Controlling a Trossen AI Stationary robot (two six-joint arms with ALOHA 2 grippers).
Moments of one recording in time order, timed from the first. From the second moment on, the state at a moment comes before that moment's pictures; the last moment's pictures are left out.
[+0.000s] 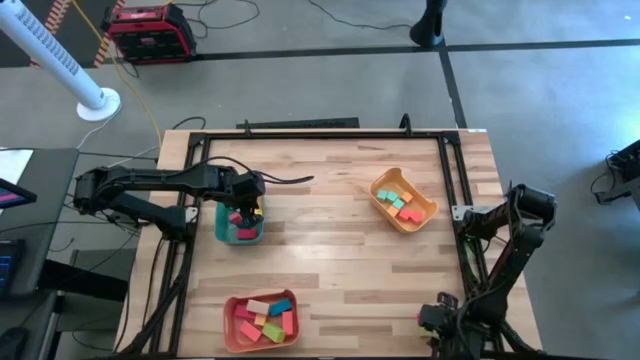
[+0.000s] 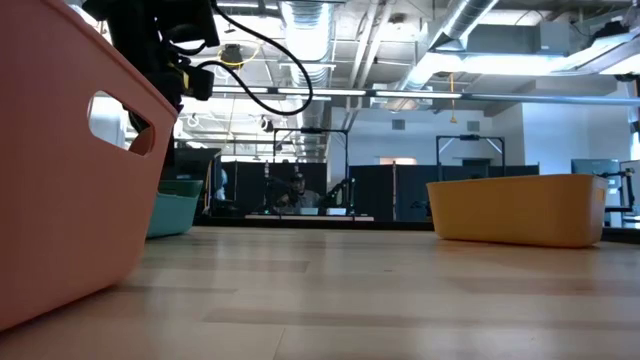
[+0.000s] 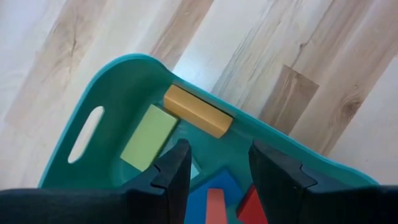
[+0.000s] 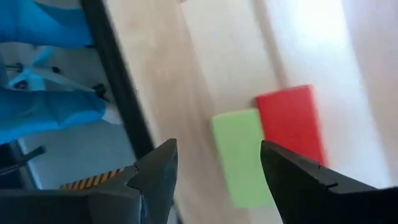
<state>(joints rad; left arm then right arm) 0.17 1.21 0.88 -0.88 -0.20 -0.34 1.14 1.66 0.98 -0.53 0.16 1.49</state>
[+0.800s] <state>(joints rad) 0.17 1.21 0.88 -0.88 -0.16 -0.34 1.08 1.60 0.99 -0.53 0.16 1.43</state>
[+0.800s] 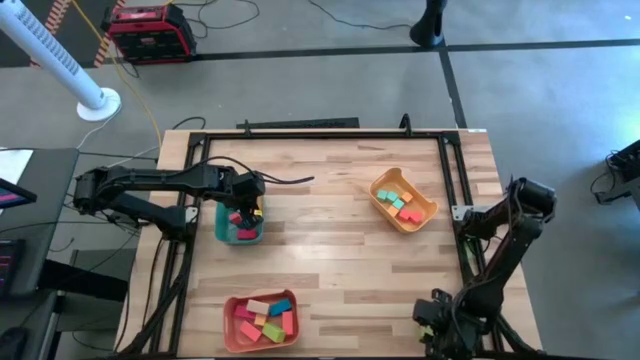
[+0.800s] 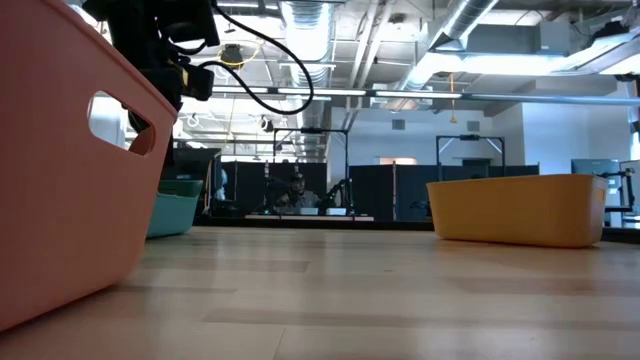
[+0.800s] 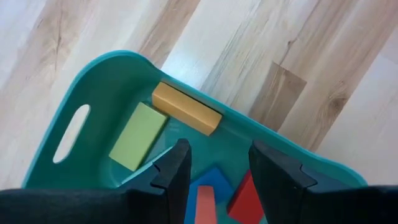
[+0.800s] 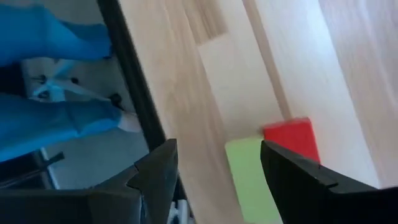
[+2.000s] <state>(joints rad) 0.17 1.21 0.88 -0.88 -0.13 -0.36 1.00 1.62 0.98 -0.74 0.14 1.44</state>
